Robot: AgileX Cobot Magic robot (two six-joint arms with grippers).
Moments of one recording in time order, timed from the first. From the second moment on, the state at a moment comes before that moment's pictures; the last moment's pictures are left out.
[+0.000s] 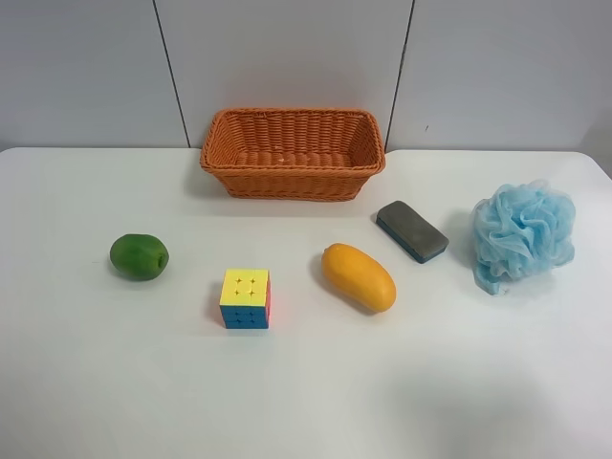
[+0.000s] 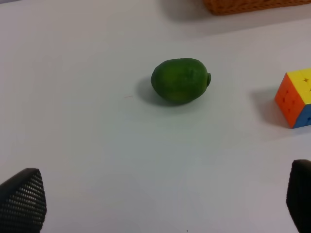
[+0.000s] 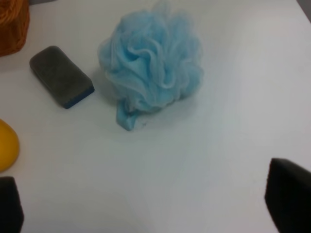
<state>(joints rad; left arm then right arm) -0.02 0.00 -0.52 -0.13 1.07 0.17 0.00 0.00 -0.48 -0.03 1.06 0.09</state>
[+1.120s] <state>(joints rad) -0.02 0.27 -0.67 -0.12 1.16 0.04 0.00 0.00 -0.48 -0.03 1.06 0.09</state>
